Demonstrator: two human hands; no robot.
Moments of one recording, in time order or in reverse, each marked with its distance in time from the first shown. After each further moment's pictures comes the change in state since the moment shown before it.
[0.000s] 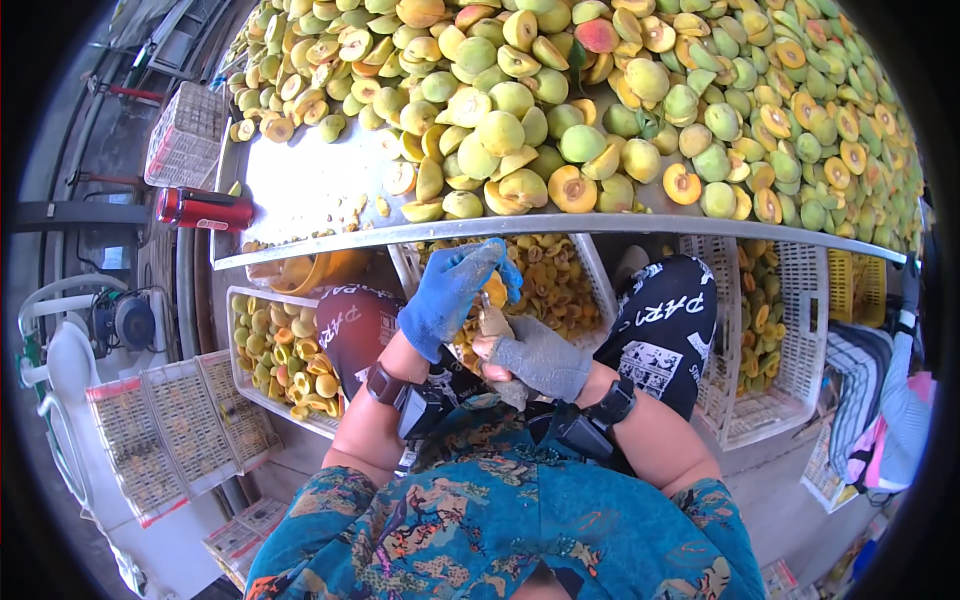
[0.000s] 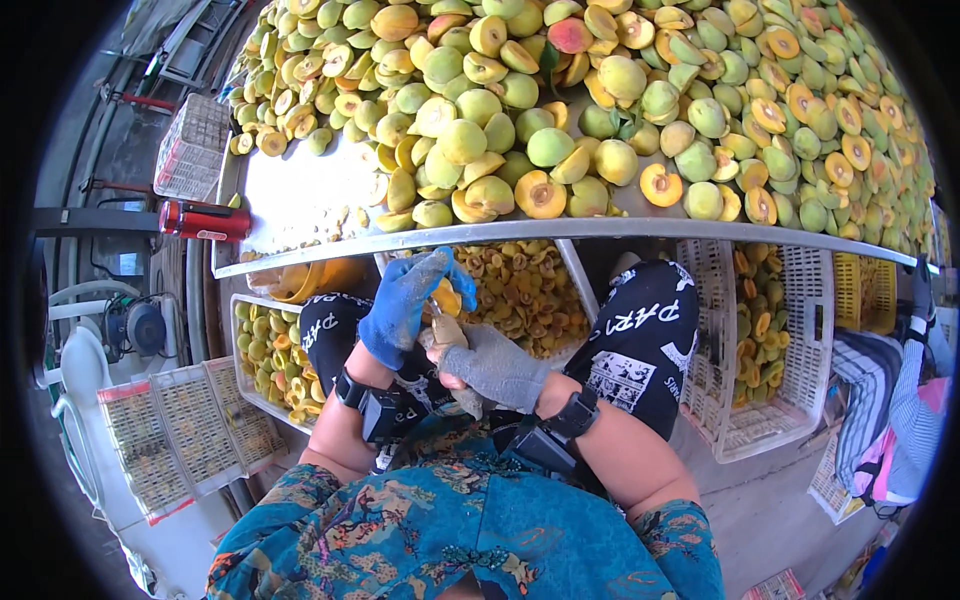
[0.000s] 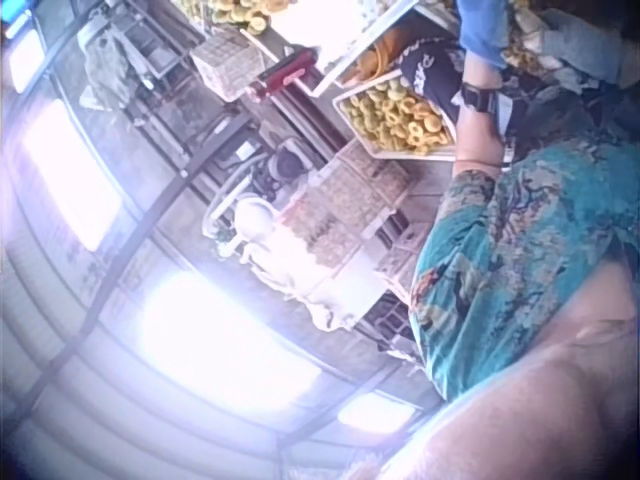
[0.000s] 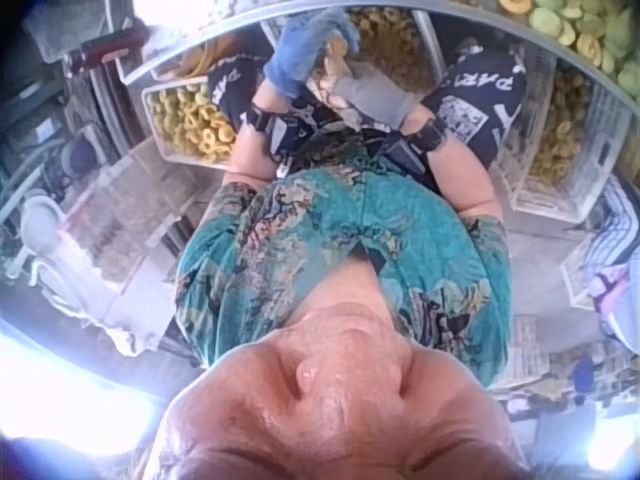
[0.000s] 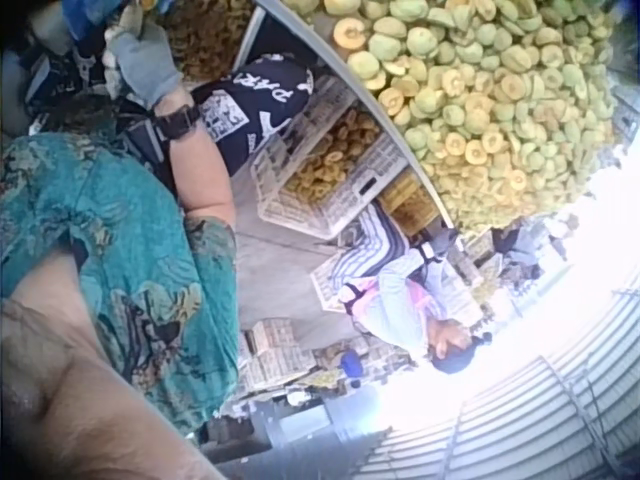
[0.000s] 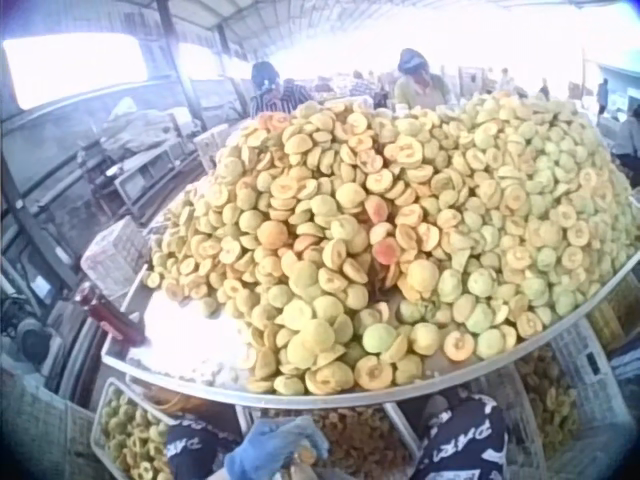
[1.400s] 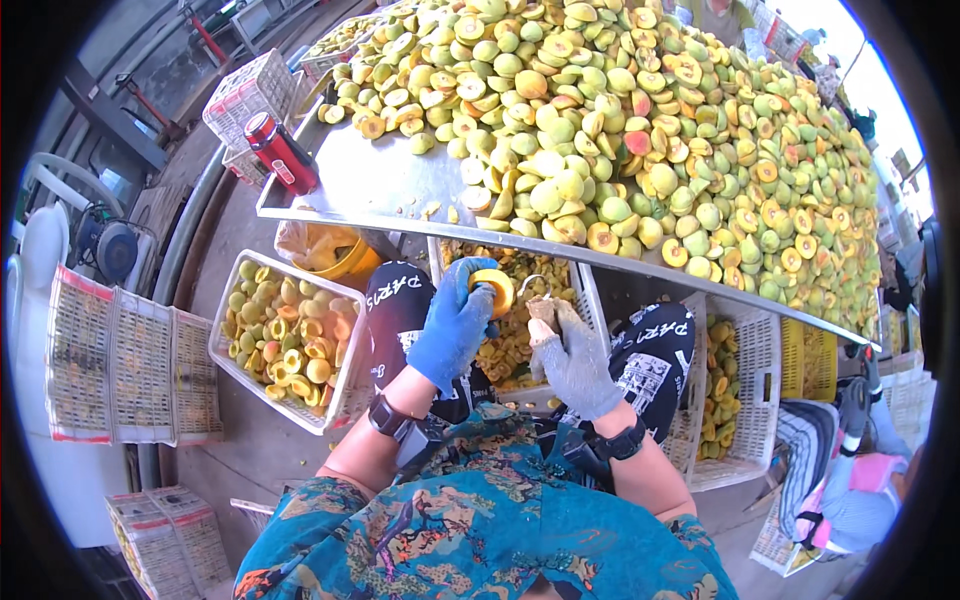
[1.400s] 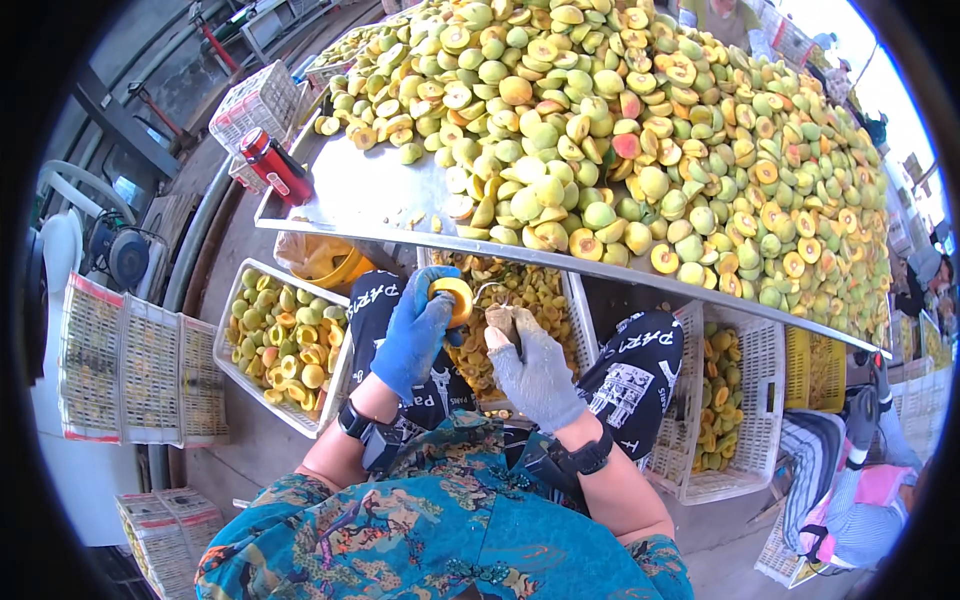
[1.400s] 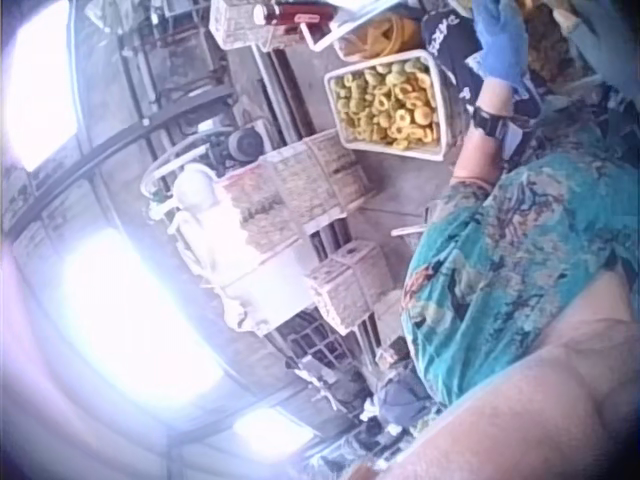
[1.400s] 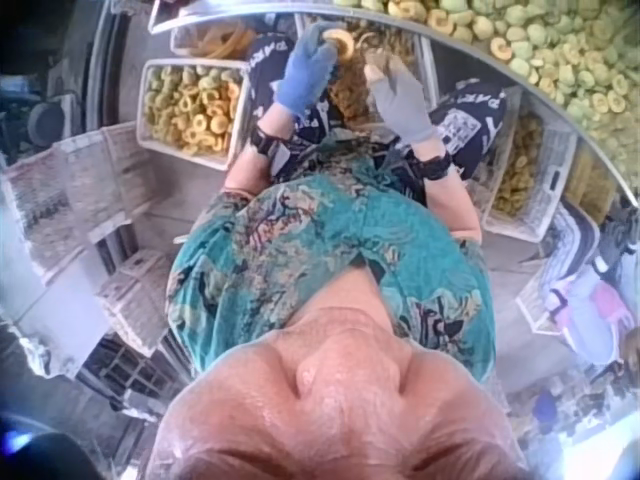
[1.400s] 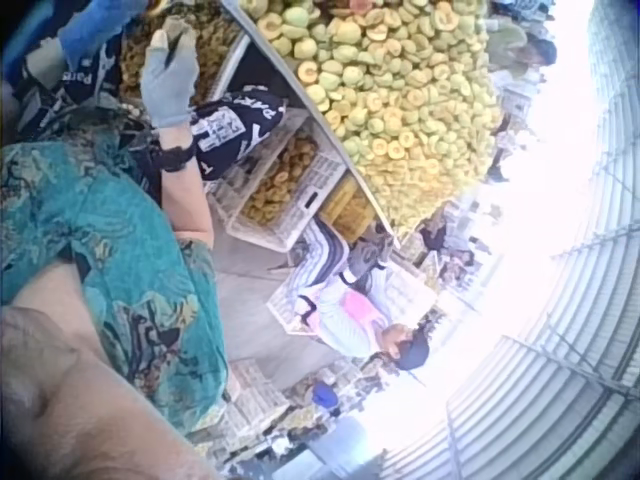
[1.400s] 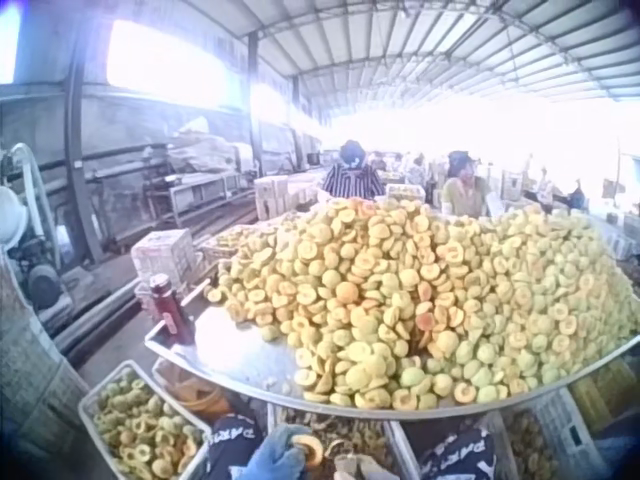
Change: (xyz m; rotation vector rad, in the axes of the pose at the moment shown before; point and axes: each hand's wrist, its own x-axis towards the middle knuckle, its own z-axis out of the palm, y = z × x) left_hand -0.134 0.001 -0.007 0.035 0.372 0.264; right_hand -0.052 0.000 0.094 -0.654 0.496 -0.411
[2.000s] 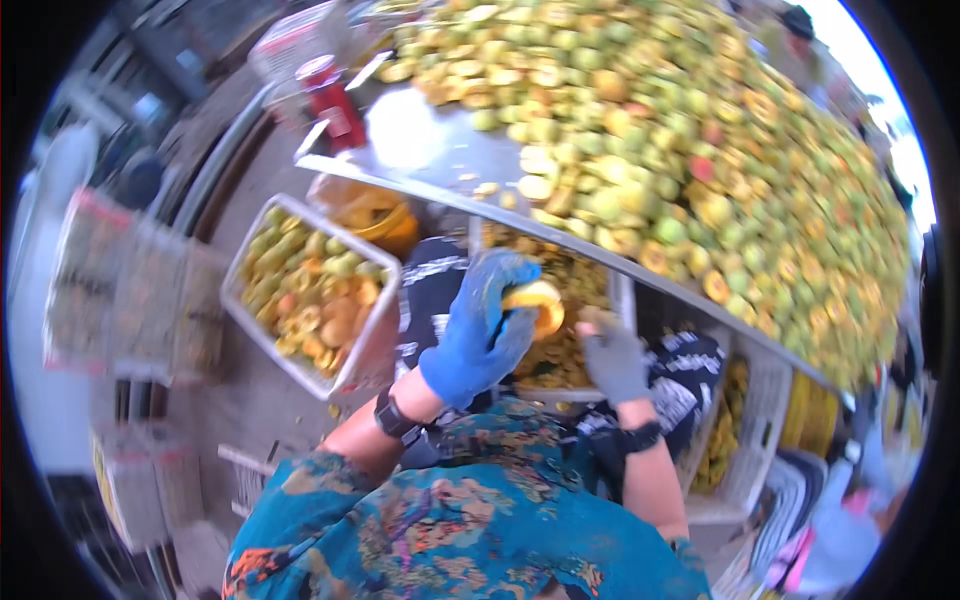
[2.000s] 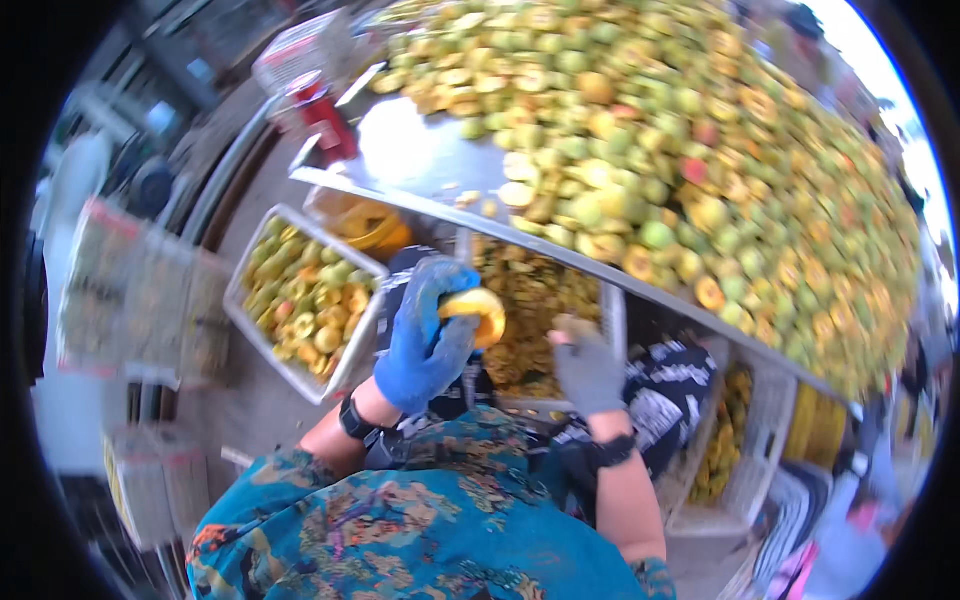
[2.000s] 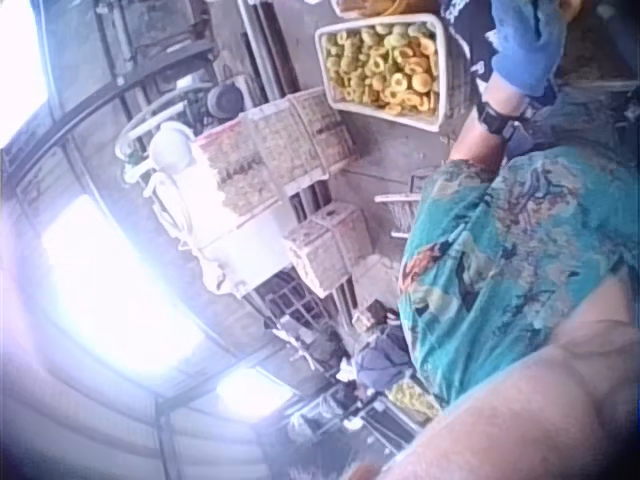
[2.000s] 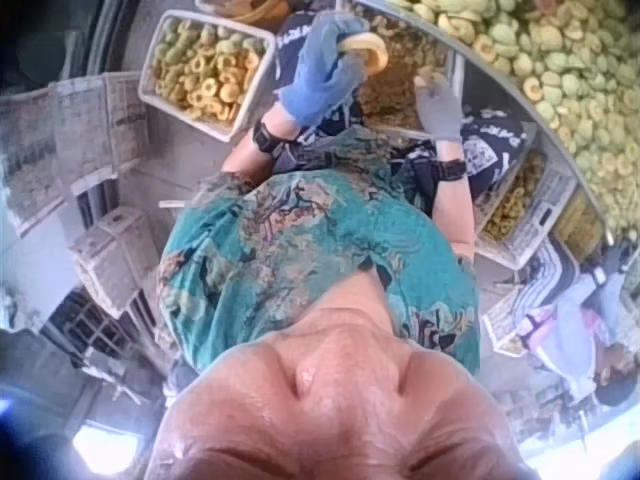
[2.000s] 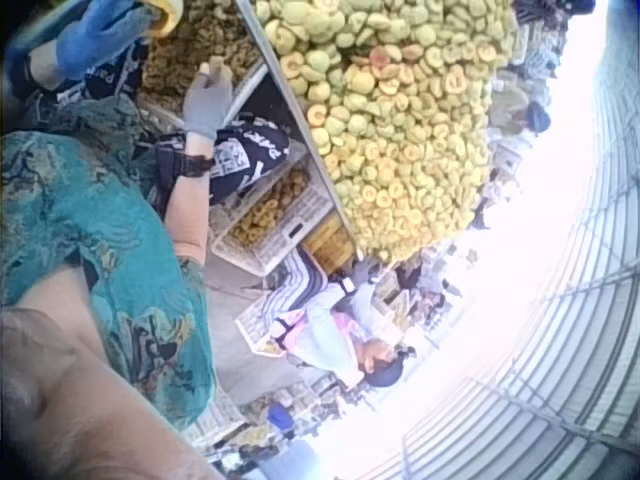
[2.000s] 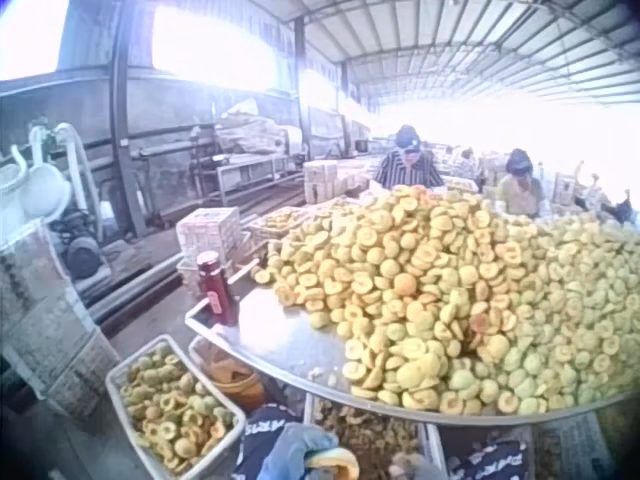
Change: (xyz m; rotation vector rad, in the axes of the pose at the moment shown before) left_hand -0.021 0.014 -0.031 0.477 0.142 0.880; right_hand 0.043 0.071 -0.005 -0.688 0.169 -0.200
